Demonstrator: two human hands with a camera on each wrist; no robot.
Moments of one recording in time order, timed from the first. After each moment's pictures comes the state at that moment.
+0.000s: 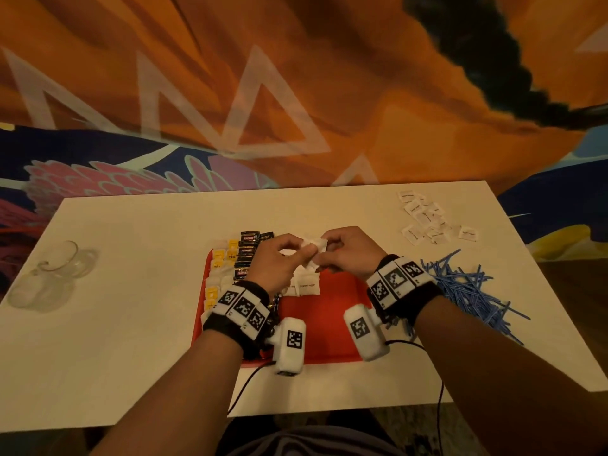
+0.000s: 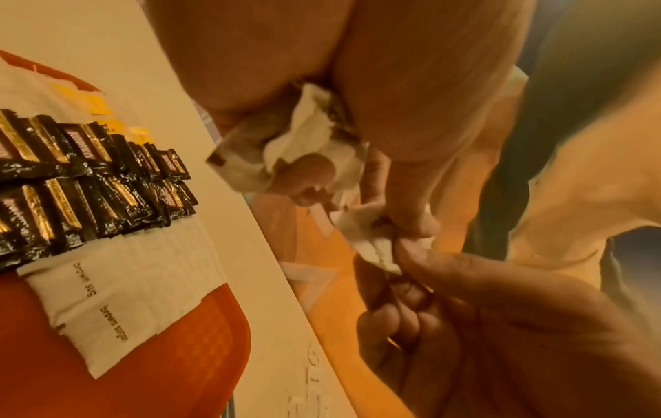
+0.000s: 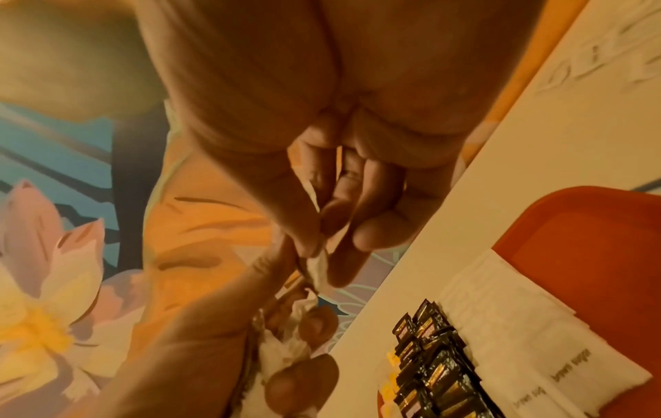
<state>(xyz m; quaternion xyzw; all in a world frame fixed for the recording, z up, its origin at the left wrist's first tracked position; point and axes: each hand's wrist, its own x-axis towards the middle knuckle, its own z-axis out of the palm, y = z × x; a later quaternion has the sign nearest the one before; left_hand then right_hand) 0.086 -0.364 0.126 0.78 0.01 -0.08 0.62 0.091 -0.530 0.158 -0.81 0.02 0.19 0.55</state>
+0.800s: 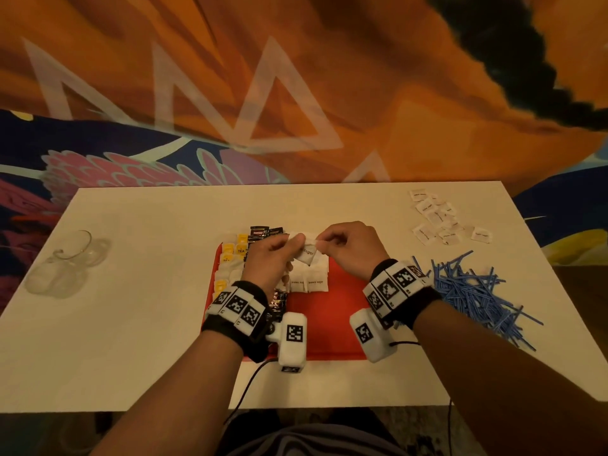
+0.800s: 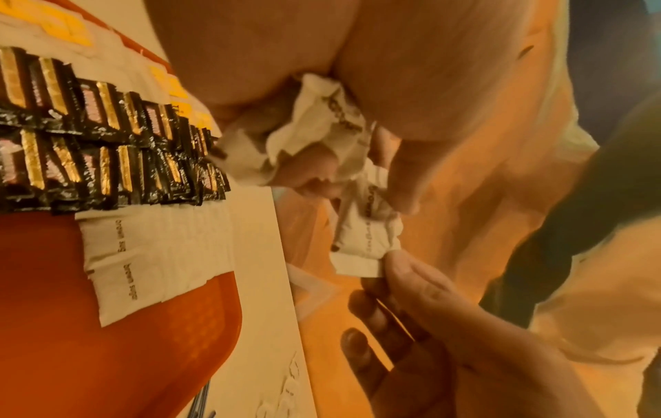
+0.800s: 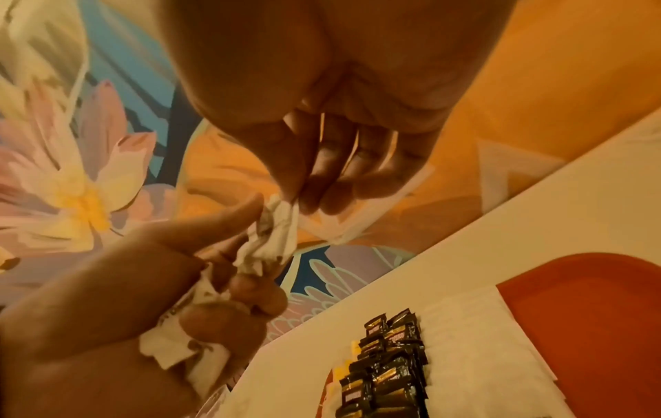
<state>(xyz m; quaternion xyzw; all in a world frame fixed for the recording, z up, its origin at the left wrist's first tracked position) 0.079 -0.346 0.128 0.69 0.12 -0.10 0.71 0.094 -0.517 0.145 -0.88 -0.01 0.08 0.46</state>
